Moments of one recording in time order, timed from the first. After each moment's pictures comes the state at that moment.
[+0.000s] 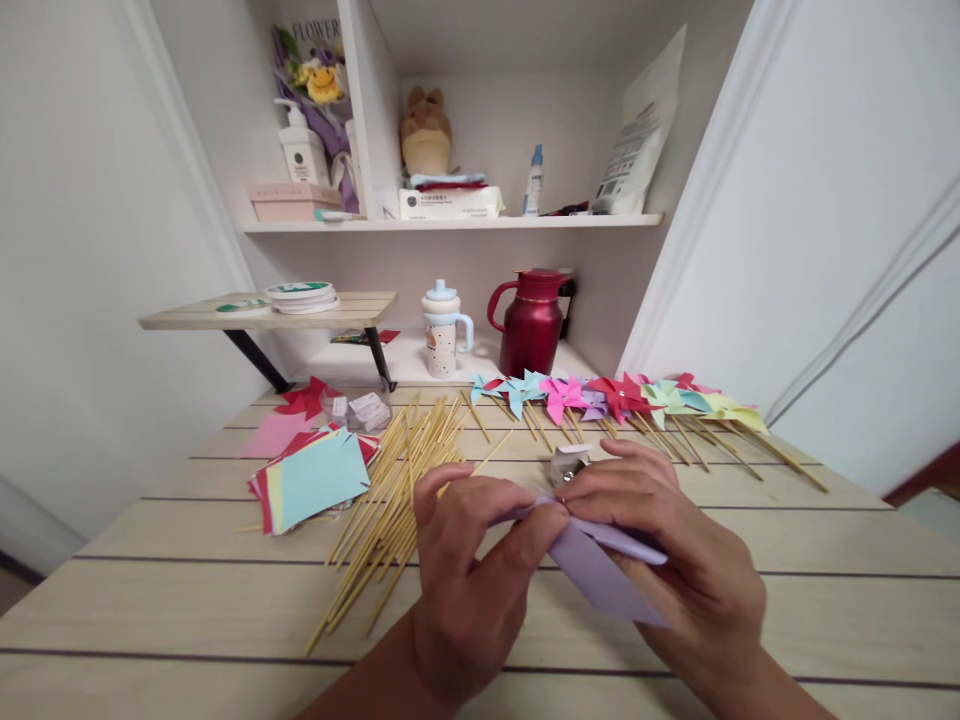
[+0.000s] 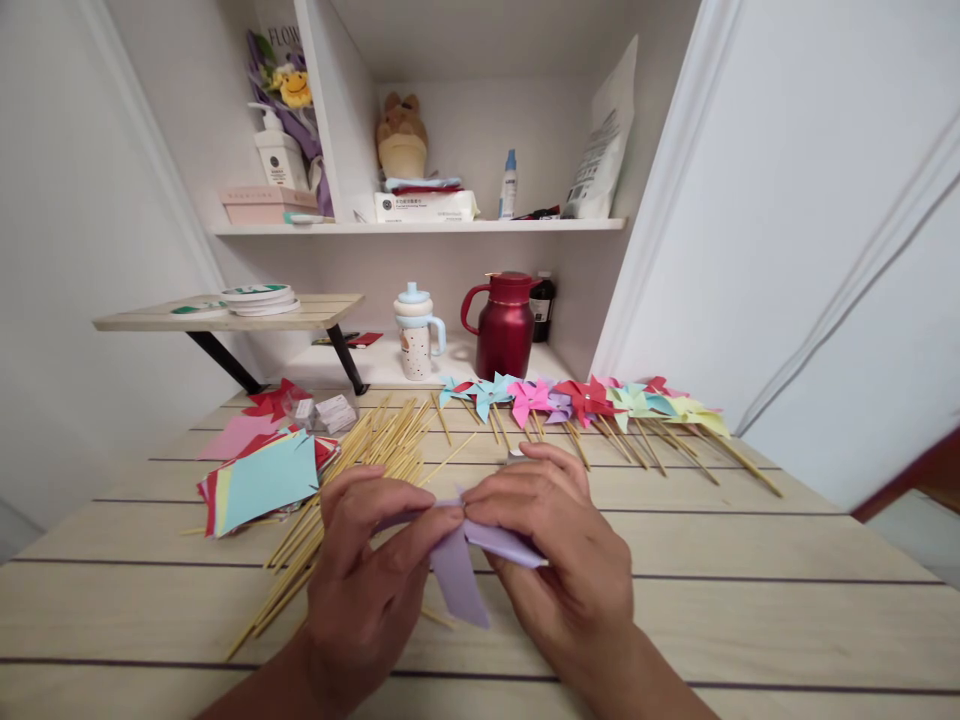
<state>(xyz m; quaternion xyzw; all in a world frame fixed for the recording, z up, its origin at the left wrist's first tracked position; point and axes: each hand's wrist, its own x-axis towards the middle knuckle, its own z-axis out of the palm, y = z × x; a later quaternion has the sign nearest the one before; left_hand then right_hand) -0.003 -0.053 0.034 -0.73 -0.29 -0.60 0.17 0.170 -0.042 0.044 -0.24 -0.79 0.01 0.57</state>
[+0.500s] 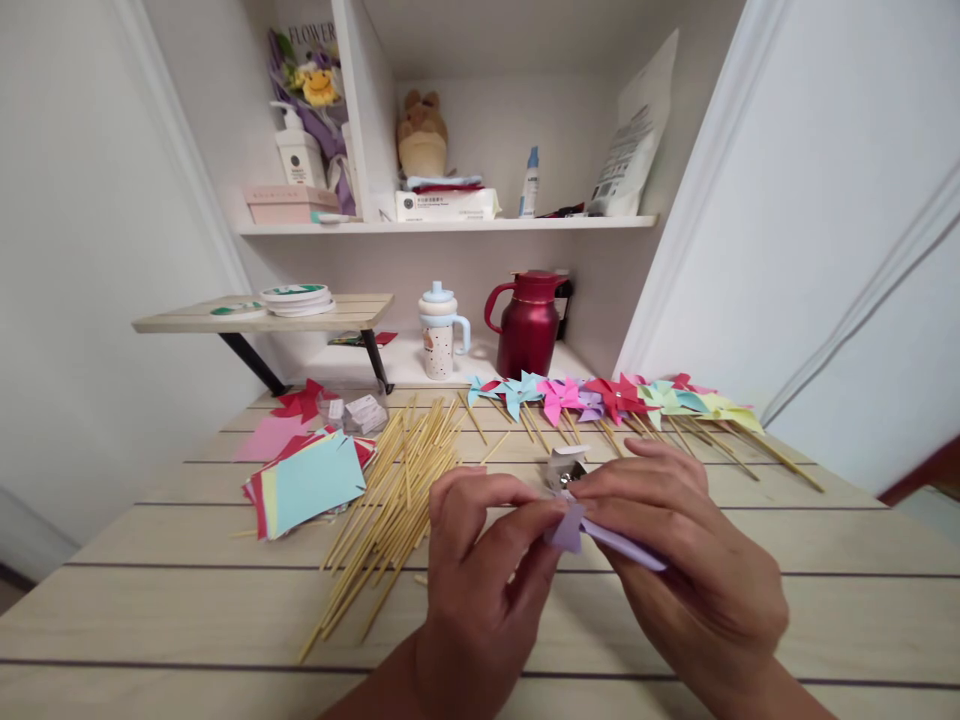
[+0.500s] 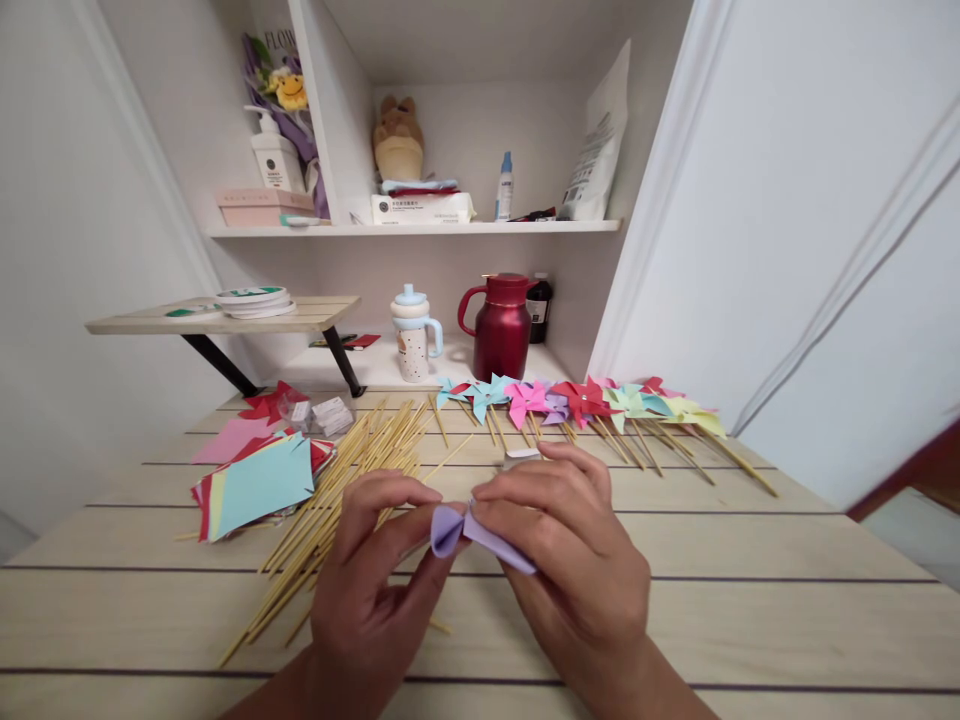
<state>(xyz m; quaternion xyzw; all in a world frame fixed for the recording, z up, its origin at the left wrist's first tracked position) 0.006 -0.057 0.034 -0.73 -0.30 -0.62 0.07 0.177 -0.039 0.043 -0.21 -0.77 -0.10 0.59</state>
